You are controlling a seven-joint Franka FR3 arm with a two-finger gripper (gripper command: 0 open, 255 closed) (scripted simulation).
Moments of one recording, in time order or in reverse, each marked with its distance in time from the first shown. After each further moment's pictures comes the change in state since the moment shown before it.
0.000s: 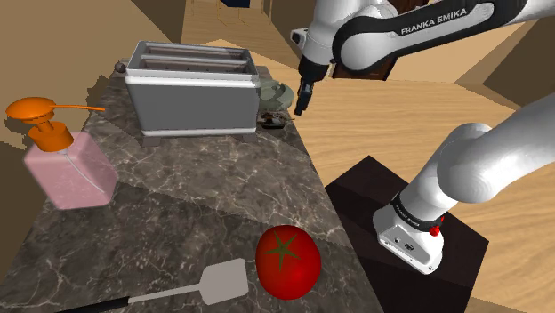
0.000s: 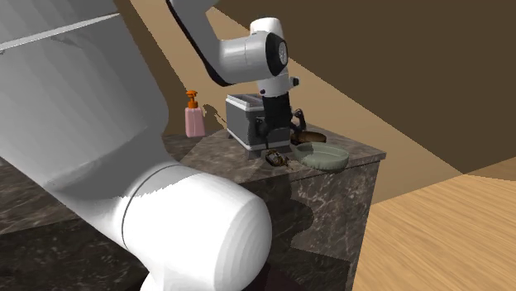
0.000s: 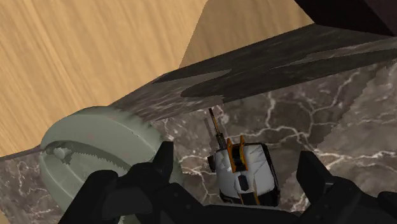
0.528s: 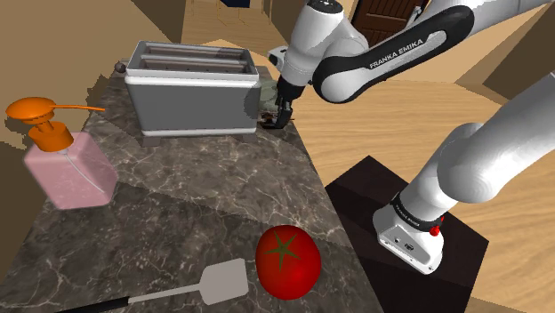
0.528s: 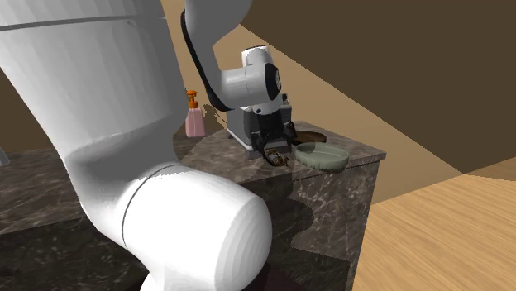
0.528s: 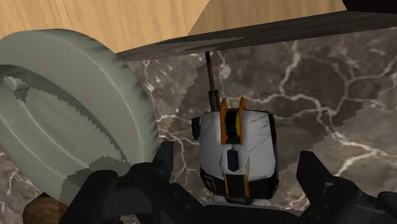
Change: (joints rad) arm 0.006 0.189 0.055 0.008 -0.117 0.252 -0.011
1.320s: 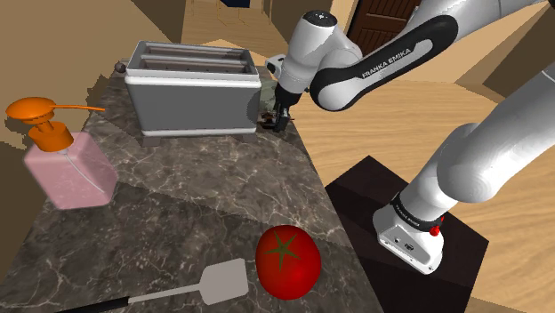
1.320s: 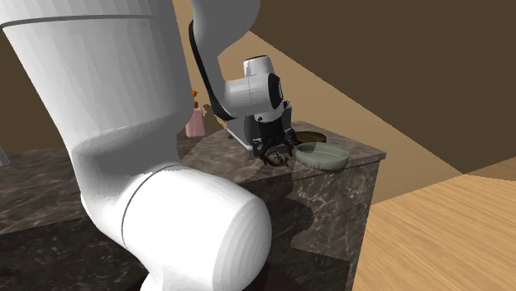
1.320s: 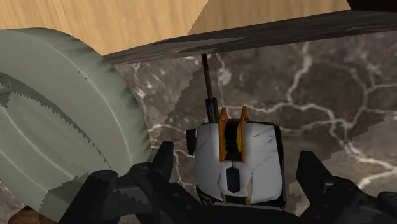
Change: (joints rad) arm -0.016 0.059 0.003 -0.010 -0.041 0.067 0.028
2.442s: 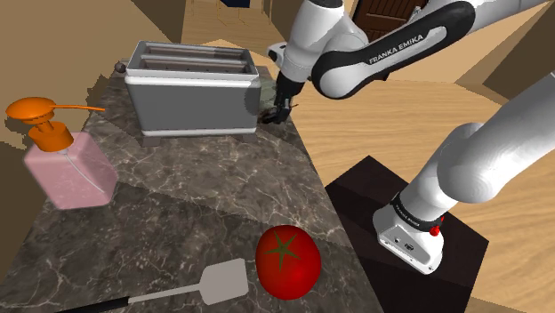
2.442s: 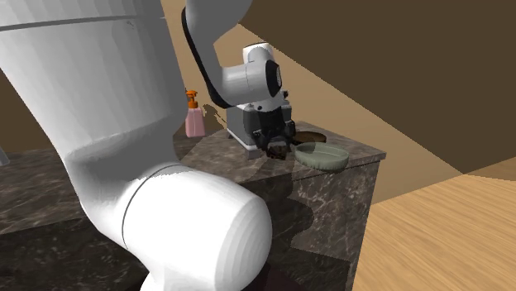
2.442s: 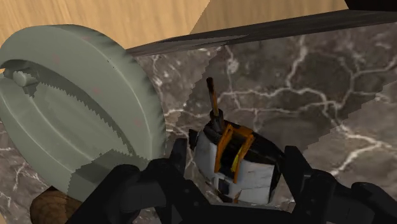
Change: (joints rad) arm 0.016 -0.060 -0.007 0.031 0.048 -0.087 -0.043
